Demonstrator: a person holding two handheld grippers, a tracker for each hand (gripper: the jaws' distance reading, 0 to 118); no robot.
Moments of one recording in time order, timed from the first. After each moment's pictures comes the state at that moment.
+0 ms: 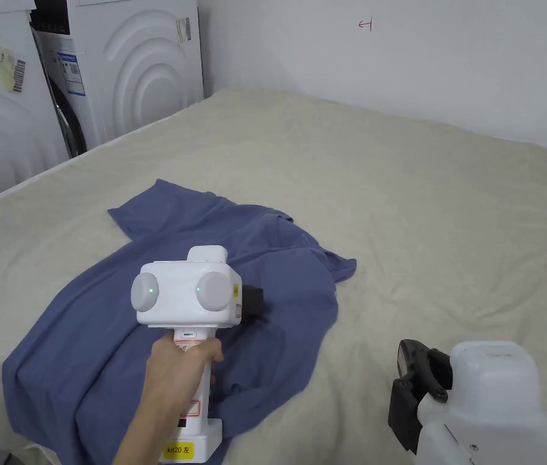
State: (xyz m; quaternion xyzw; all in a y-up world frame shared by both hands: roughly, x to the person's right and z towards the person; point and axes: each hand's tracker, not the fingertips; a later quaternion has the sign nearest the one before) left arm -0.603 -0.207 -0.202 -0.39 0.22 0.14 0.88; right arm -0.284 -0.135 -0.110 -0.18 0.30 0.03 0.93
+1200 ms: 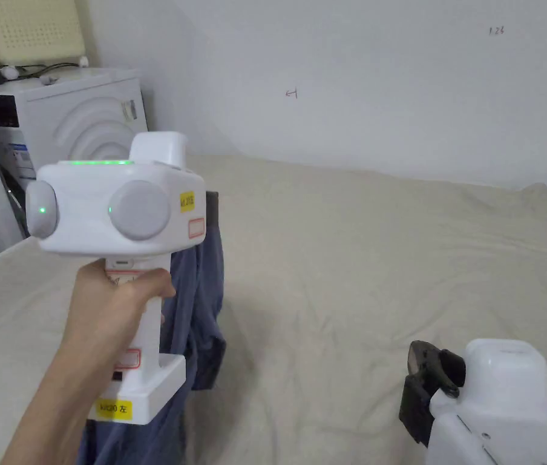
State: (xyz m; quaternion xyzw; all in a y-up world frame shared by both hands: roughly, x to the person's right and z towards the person) left arm -0.488 0.047 -0.144 -0.18 0.13 0.03 0.97; right arm -0.184 -0.087 -0.099 -0.13 0.24 -0.04 0.96
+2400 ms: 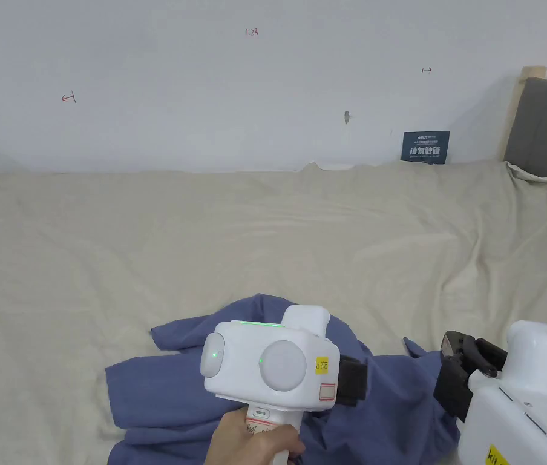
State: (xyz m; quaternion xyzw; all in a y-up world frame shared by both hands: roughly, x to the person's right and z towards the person) left arm -0.156 -0.130 -0.216 -0.40 -0.24 0.04 0.88; right arm 0.030 -0.088 -0.075 -0.14 0.00 -0.10 0.99
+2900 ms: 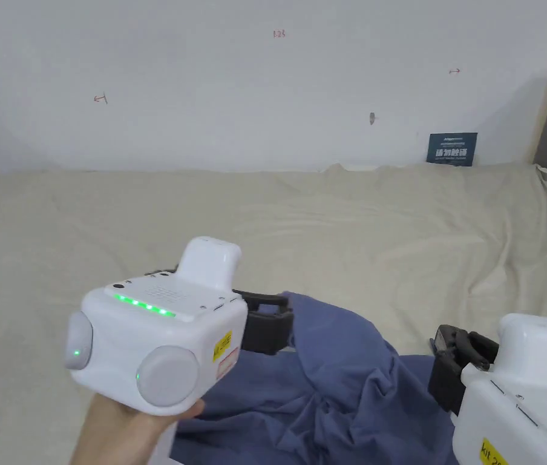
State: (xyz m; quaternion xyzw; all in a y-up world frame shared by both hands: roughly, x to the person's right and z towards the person) left arm -0.271 -0.054 -0.152 -0.19 -0.11 -0.14 0.97; right arm 0.003 -0.082 -0.075 -0.14 0.04 -0.09 0.99
